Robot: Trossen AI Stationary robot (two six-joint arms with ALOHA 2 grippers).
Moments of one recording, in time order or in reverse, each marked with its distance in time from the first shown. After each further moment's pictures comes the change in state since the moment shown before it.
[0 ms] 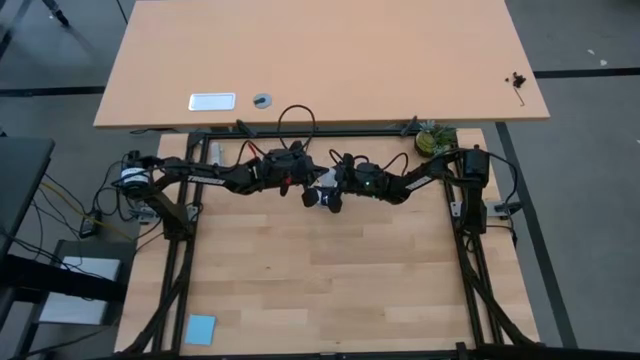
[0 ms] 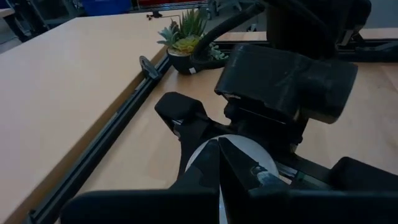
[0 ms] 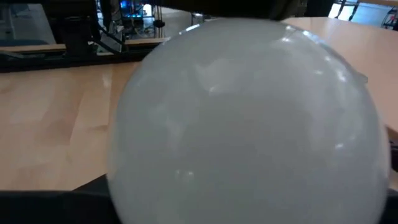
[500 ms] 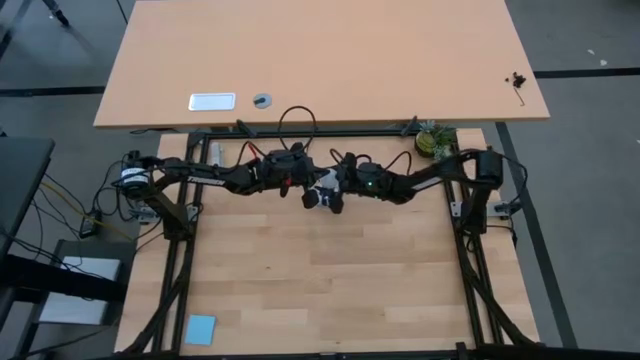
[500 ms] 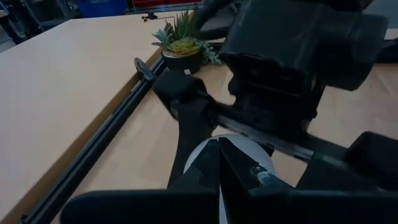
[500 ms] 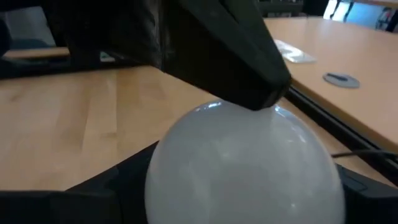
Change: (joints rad) left arm -0.004 0.002 -0.001 0.003 0.008 0.001; right arm 0.041 -0.122 0.000 -0.150 0.050 0.004
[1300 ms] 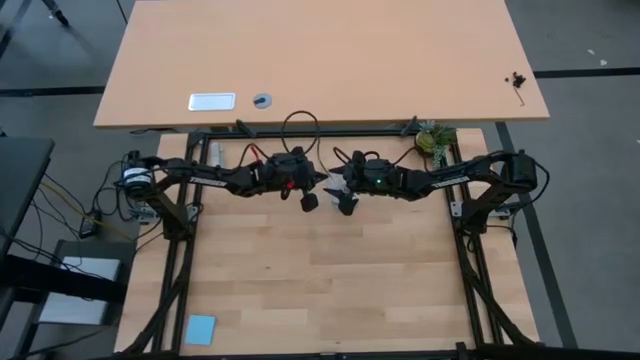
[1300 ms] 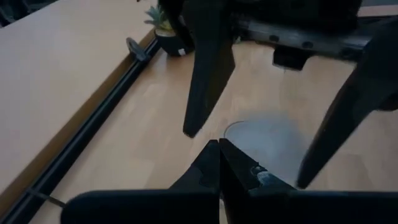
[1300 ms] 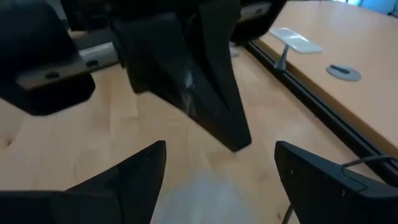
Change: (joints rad) left arm 0.000 0.006 -0.007 -0.022 -0.003 0.002; right arm 0.028 -0.236 0.000 -0.332 -0.004 0.000
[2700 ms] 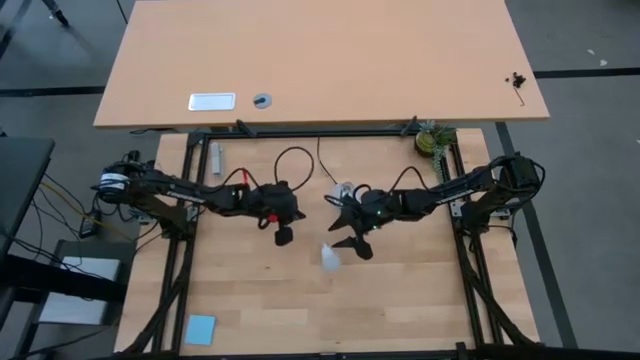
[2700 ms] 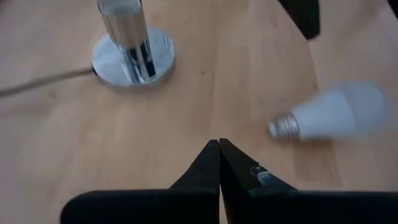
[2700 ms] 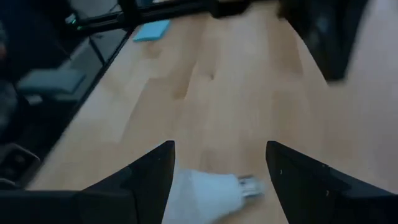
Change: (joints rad) left arm -0.198 -0.188 -0.223 -0.220 0.060 -0.207; right arm 0.246 -0.003 0.000 -0.149 -0.343 0.198
